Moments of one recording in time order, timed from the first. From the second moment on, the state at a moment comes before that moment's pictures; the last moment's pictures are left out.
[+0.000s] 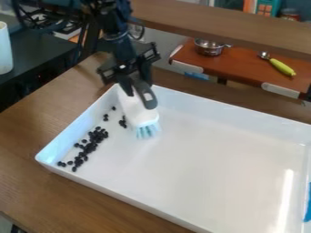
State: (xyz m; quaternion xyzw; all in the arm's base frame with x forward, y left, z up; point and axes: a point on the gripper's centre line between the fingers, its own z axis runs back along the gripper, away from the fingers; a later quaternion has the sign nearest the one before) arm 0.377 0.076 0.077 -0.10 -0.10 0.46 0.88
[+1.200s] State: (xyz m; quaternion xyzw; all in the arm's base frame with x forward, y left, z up) arm 0.299 0.096 0.077 -0.11 -0.09 0.45 0.88
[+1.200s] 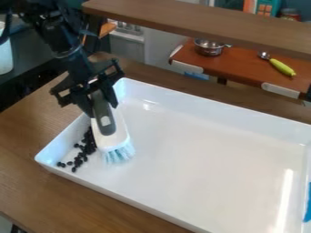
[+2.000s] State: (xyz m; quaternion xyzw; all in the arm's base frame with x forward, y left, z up) arm 0.294 0.084 0.095 -0.17 -0.05 0.50 0.85
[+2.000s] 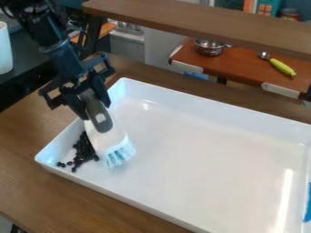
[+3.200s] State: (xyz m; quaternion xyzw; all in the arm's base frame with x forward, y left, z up) arm 0.337 -0.114 0.121 -0.17 -0.06 0.29 0.94
